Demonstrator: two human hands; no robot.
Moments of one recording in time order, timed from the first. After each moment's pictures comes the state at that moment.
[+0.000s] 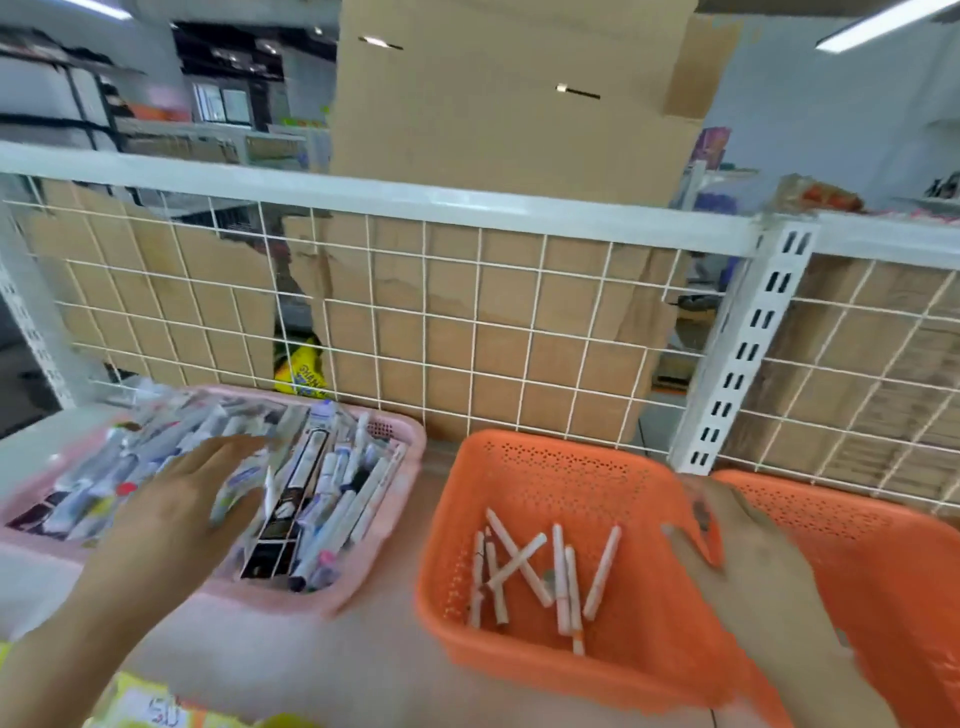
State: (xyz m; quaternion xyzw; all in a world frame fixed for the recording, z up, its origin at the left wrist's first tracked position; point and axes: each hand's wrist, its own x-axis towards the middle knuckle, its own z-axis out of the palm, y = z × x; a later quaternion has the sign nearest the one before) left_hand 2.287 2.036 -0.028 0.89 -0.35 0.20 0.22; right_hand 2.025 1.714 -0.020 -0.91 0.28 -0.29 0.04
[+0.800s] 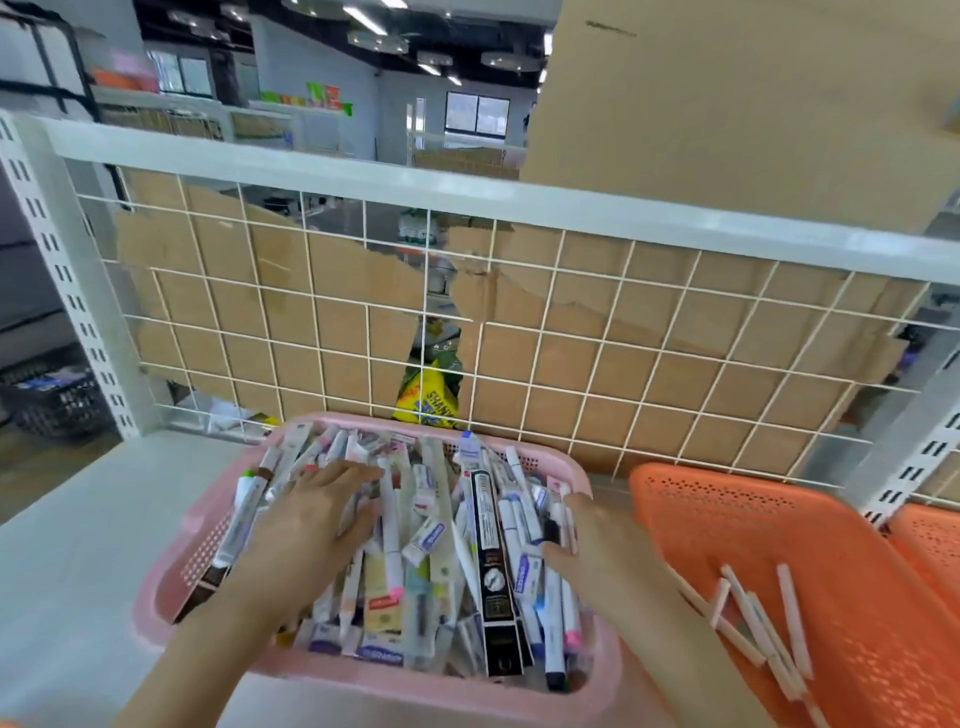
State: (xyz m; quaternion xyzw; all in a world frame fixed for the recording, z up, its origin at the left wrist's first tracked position) left_hand 2.435 2.085 -0.055 0.85 -0.45 0.11 0.26; right_hand 2.262 1.887 -0.027 -0.95 0.29 -0.05 0.11
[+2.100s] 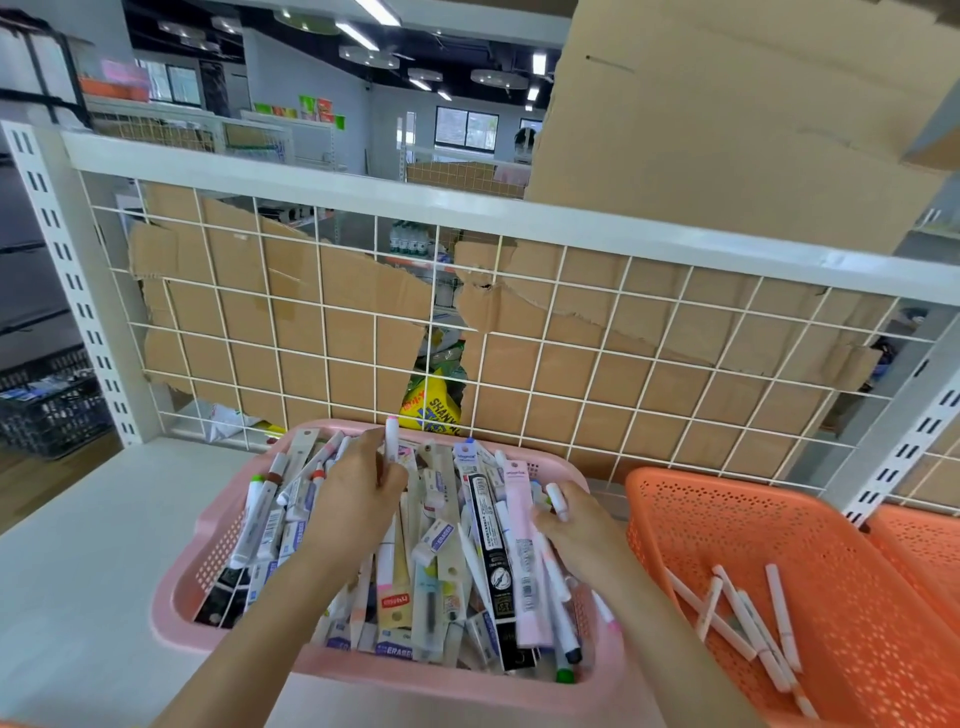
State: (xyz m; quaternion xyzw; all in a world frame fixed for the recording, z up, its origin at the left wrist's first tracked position) left_hand 2.428 2.042 -0.038 0.83 -0.31 0.03 0.46; right_hand 2.282 1.886 -0.036 -0.87 0.33 -0.11 0.34
